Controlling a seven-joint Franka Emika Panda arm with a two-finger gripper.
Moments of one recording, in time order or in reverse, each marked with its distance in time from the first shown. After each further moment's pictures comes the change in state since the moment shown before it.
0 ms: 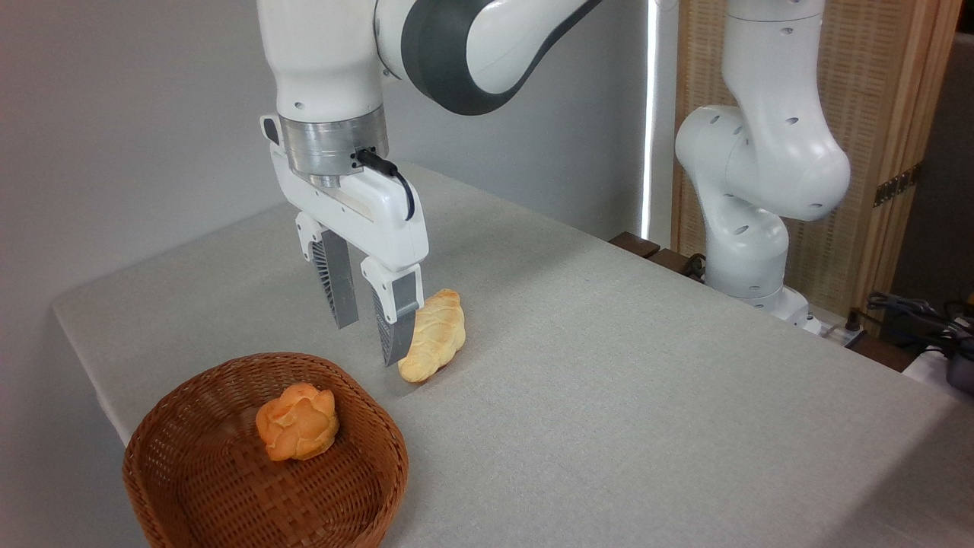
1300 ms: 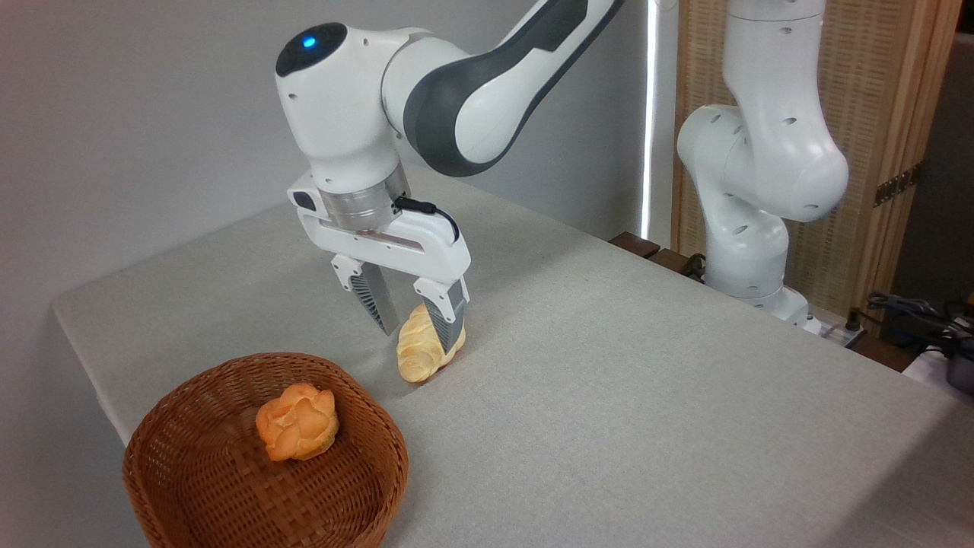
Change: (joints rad) arm -0.052 -0.007 -0.057 -0.193 -0.072 -0.024 -0.370
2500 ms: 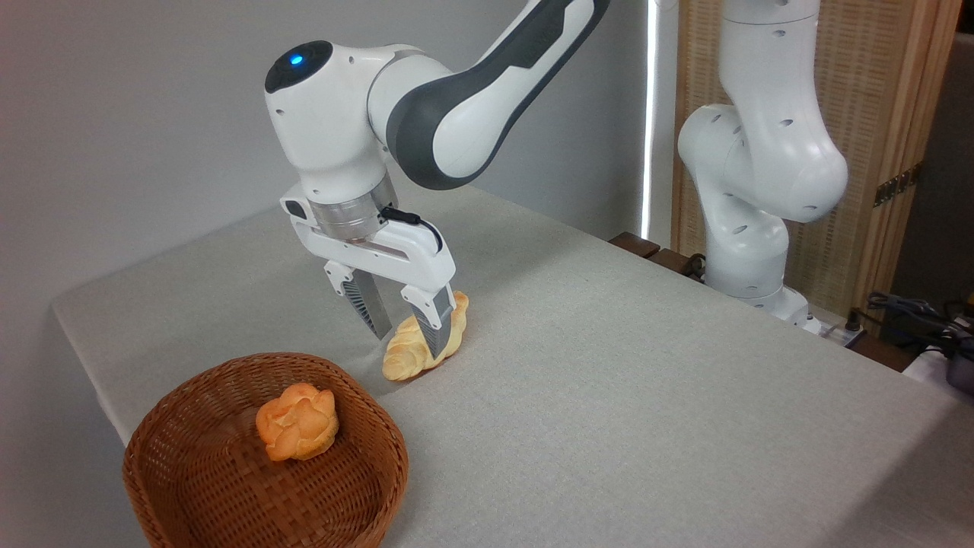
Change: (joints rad) arm -0.015 0.045 -0.022 0.015 0.000 0.031 0.000
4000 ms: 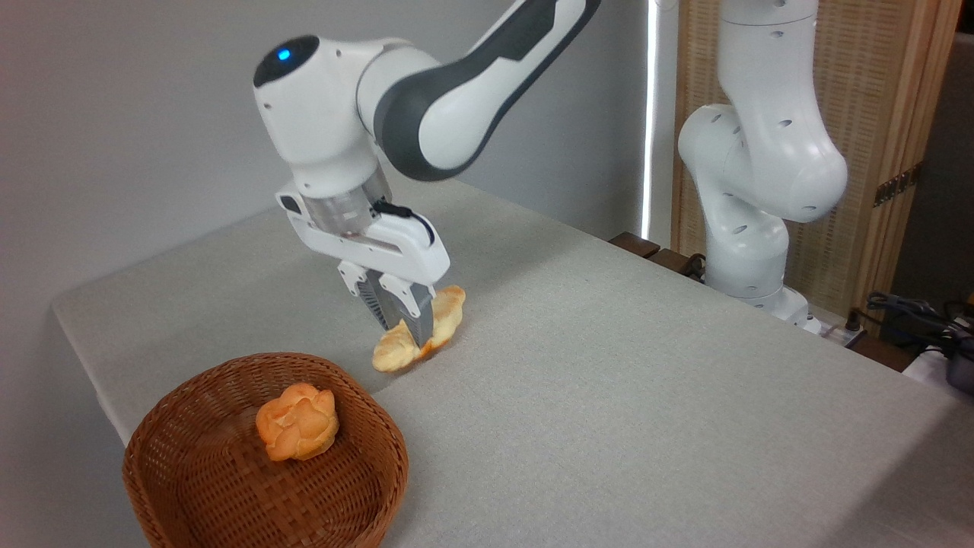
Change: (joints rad) arm -0.006 0.011 0.000 0.051 0.023 -0.062 0.010
